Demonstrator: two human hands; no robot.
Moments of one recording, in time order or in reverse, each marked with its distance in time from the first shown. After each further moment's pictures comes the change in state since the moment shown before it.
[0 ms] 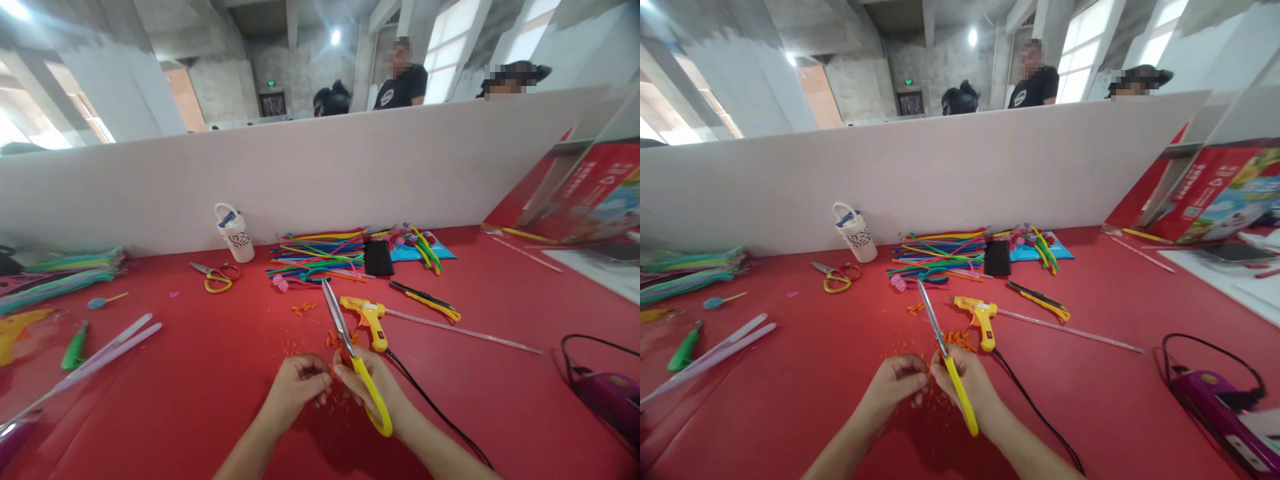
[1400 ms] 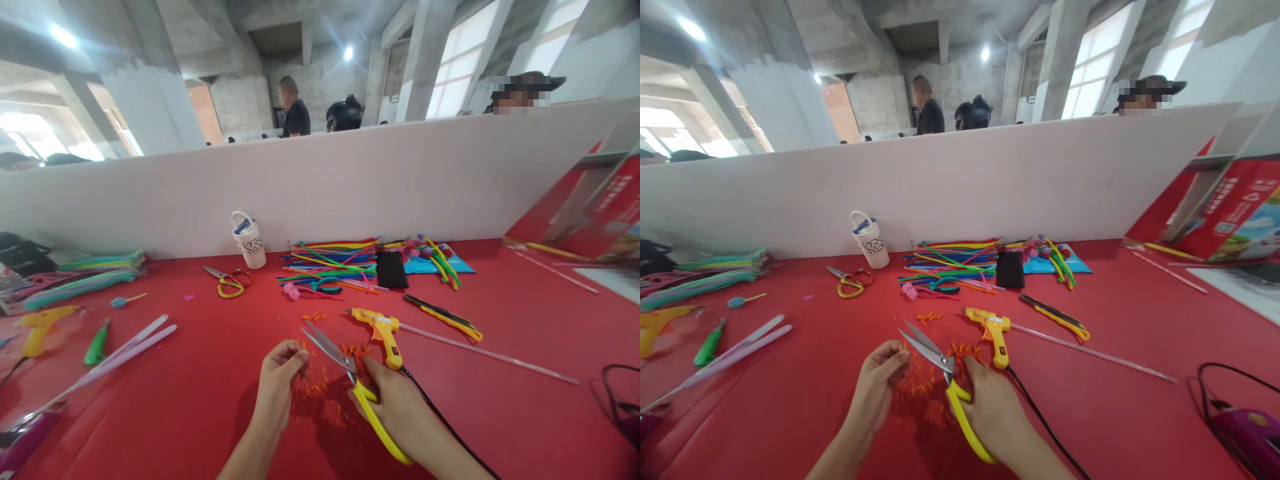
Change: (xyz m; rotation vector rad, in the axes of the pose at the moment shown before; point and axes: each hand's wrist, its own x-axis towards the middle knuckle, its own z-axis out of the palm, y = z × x) left_hand 0.006 0.009 -0.023 -0.319 0.417 0.153; right_hand -0.003 -0.003 -0.019 -0.794 0.081 -0.106
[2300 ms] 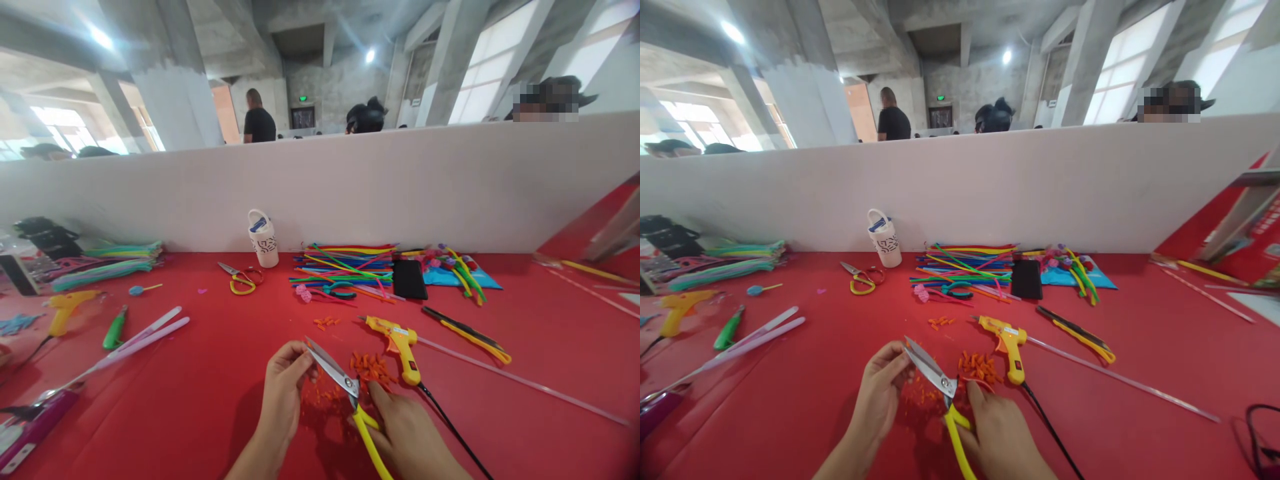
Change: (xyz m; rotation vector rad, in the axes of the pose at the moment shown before) left_hand -0.005 0.004 -0.004 -0.229 0.023 0.057; right_hand -0.006 0.012 0.024 -0.407 0.055 -0.326
